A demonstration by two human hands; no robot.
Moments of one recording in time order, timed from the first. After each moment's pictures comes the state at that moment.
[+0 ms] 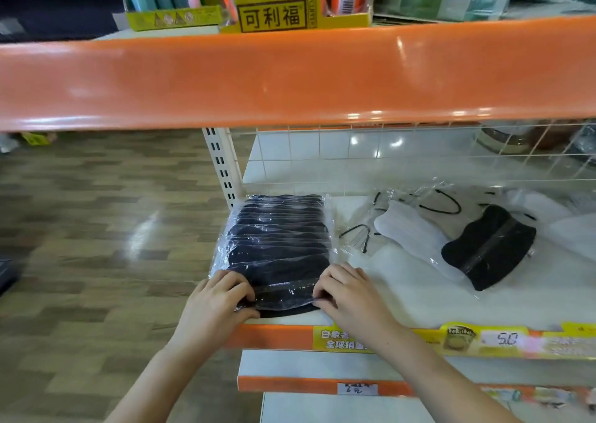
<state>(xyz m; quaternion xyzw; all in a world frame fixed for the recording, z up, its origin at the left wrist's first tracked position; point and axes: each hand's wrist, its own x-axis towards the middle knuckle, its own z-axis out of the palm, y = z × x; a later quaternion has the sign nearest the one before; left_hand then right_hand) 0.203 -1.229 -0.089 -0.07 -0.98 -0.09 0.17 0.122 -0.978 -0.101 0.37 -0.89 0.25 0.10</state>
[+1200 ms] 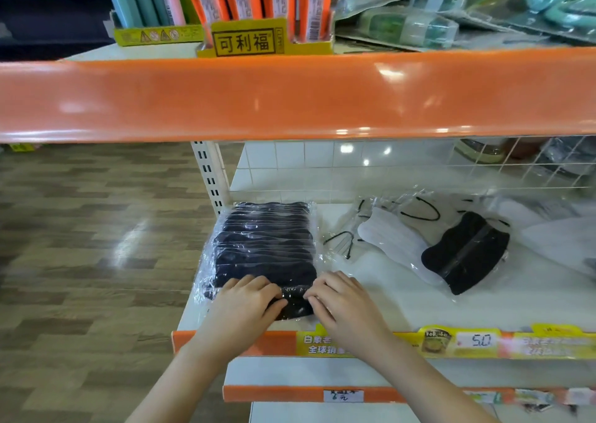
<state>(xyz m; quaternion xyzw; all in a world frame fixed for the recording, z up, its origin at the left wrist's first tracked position) 0.183 -1.166 -0.073 -0.12 -0.98 -0.02 0.18 0.133 -0.958 -0.090 0.37 -0.88 0.24 0.14</state>
